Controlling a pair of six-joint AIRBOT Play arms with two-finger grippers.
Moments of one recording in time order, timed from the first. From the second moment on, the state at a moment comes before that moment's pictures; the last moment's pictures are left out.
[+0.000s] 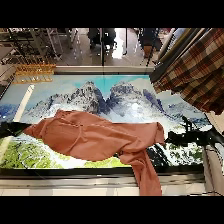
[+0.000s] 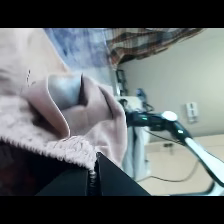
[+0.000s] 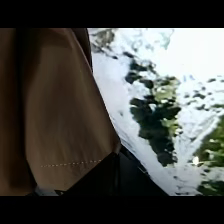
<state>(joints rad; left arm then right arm) 0.81 -1.79 1.30 0.32 -1.79 -0.69 -0.50 -1.45 0.91 -0.96 1.13 1.08</state>
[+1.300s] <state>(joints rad) 1.28 -1.05 1.81 -0.55 -0.90 -0.96 -0.50 -0.95 2.07 -1.37 1.13 1.13</state>
